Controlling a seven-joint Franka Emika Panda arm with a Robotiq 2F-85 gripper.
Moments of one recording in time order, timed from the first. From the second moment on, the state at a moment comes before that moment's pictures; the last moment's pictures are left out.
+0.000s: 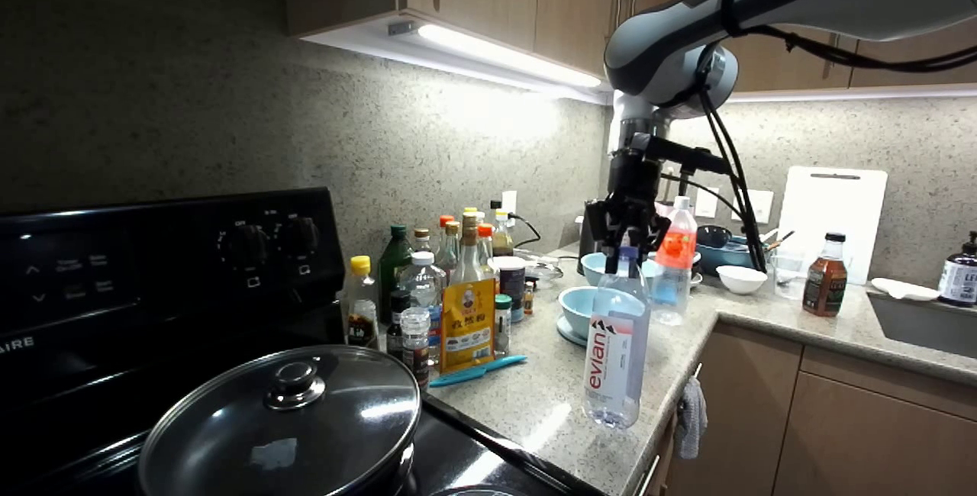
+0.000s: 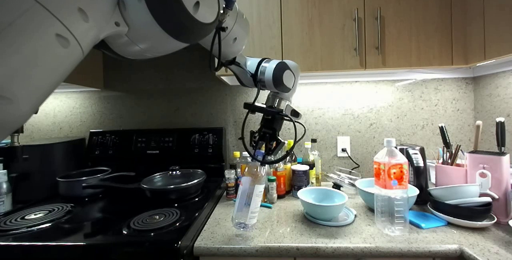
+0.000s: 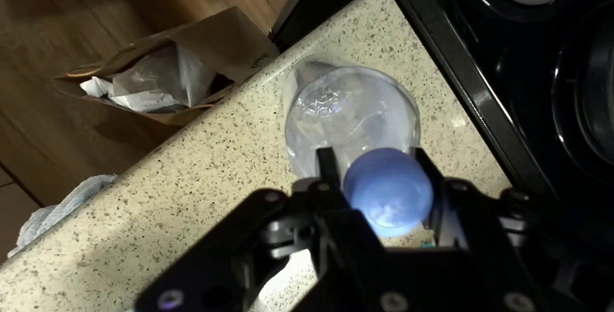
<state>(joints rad) -0.12 0.56 -0.03 -1.27 0.27 1.58 0.11</state>
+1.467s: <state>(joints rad) -0.11 0.63 -0.07 -1.20 0.23 1.74 0.27</state>
